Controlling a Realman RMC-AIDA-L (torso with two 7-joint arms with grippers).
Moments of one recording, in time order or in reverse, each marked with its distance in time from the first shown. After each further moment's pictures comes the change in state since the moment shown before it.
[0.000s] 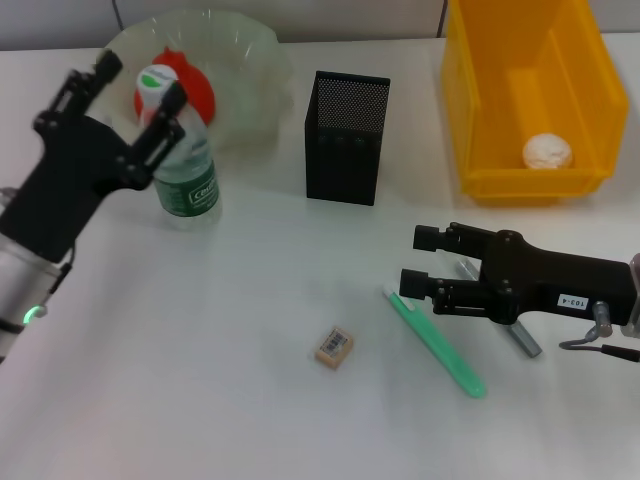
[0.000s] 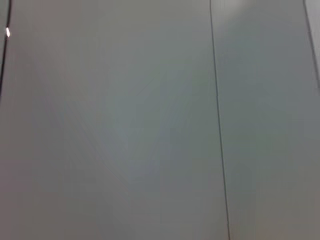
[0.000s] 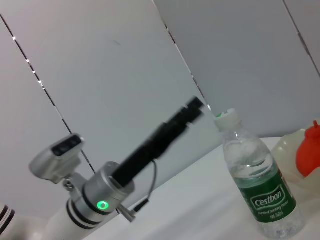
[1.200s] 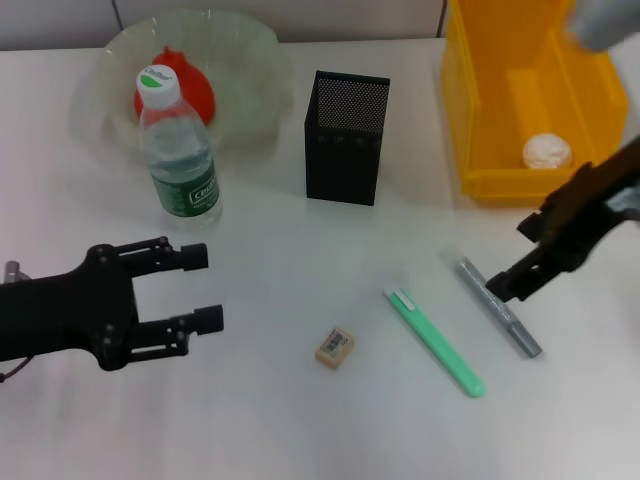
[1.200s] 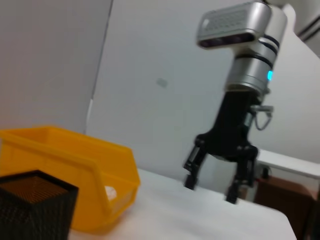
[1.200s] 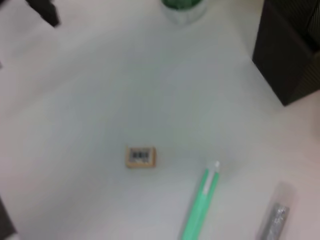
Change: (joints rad) left arm 0.090 0.095 0.217 0.581 0.597 0.195 -0.840; right arm 0.205 -0.004 -0.567 -1.193 -0.634 -0.312 1.231
